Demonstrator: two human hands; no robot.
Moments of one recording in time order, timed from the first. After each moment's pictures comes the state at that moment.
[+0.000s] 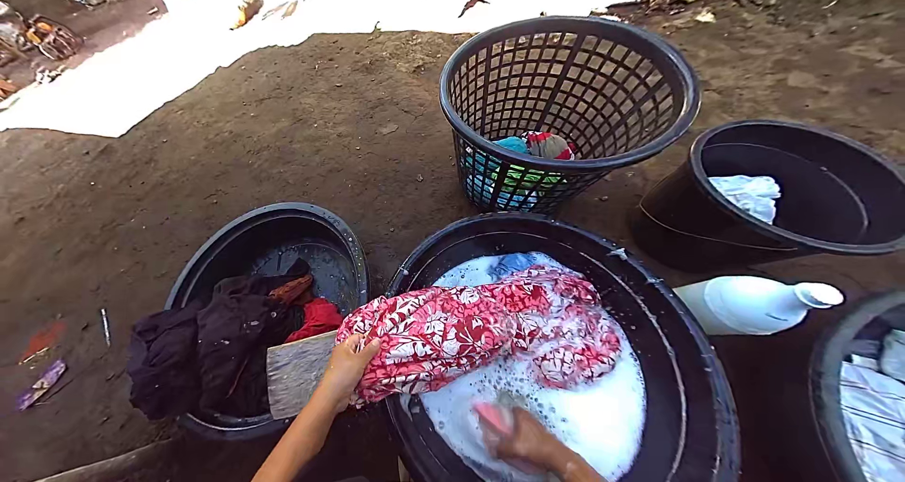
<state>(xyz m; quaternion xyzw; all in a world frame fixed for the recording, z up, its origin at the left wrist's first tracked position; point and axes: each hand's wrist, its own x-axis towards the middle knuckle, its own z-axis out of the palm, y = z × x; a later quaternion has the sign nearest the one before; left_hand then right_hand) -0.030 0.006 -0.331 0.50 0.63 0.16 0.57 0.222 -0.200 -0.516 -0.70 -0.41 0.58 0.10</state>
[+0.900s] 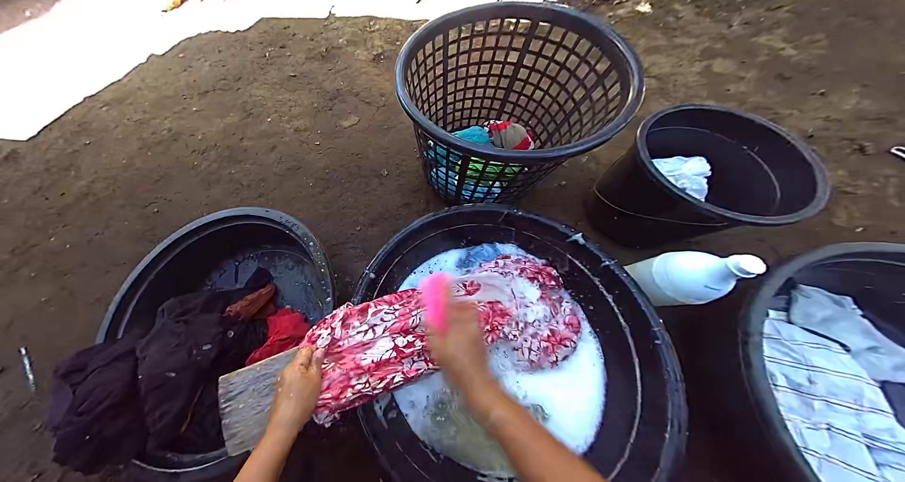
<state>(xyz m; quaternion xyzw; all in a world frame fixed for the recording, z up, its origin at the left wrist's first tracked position) -0.043 0.010 -0.331 0.68 0.66 0.04 0.31 0.187 -0.085 -0.376 -0.81 -0.42 0.27 0.29</state>
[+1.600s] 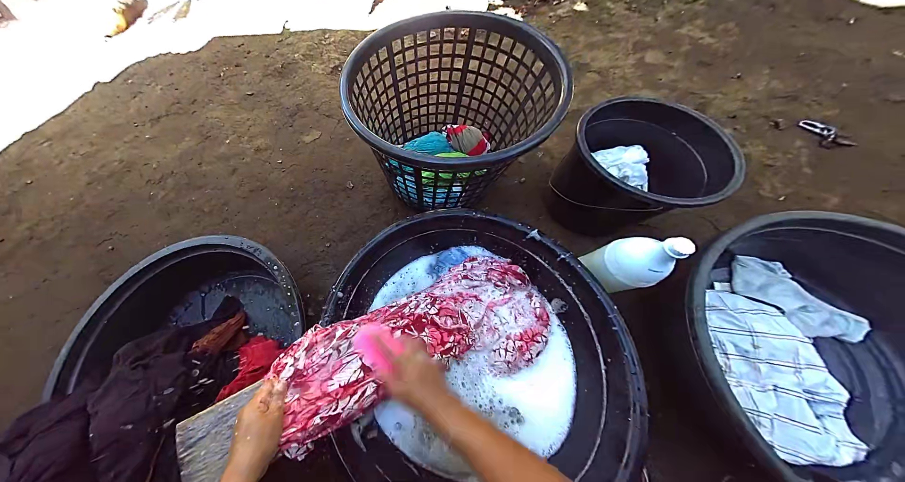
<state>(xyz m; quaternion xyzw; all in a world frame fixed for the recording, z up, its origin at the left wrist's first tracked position) -0.049 0.012 -0.338 0.68 0.67 0.07 0.29 0.164 -0.090 -0.411 -0.76 -0.53 0.28 0.26</state>
